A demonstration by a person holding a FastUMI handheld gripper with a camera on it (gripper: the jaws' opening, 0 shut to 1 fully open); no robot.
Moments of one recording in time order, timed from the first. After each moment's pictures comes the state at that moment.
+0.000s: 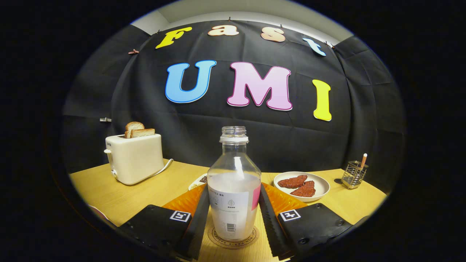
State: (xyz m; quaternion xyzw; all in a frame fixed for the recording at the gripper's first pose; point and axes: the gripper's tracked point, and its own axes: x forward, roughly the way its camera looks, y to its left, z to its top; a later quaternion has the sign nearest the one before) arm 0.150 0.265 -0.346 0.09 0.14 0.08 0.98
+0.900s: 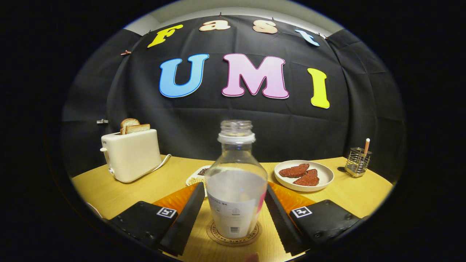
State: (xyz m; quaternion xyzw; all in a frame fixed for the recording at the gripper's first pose) arm 0.147 0.265 -0.365 0.11 0.16 0.08 0.98
